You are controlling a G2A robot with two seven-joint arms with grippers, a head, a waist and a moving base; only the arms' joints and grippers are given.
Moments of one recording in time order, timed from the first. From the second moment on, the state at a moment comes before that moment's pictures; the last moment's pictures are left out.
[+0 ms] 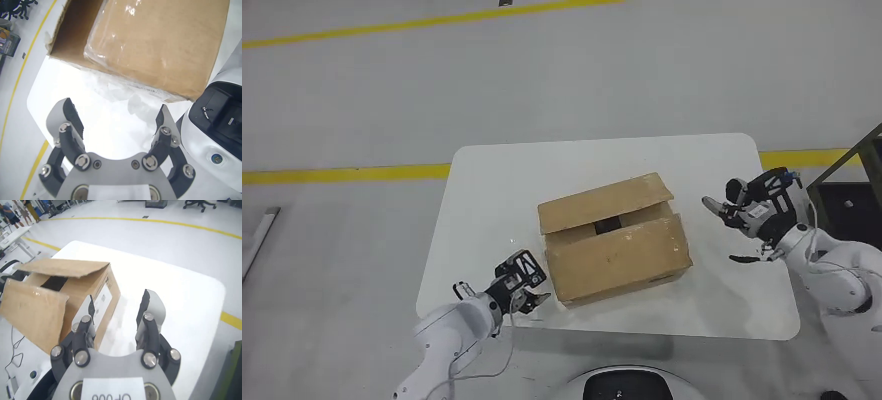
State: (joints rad) left arm 1.41 -1.05 -1.37 -1.93 1.55 -0.62 -0.53; right arm -1.28 -1.11 1.61 -1.66 -0.89 -0.44 0.39
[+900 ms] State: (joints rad) left arm 1.43 -1.05 -1.38 -1.92 1.61 -0.46 -0.52; right arm -0.80 -1.23 0.92 -1.33 -1.06 -0.38 0.30
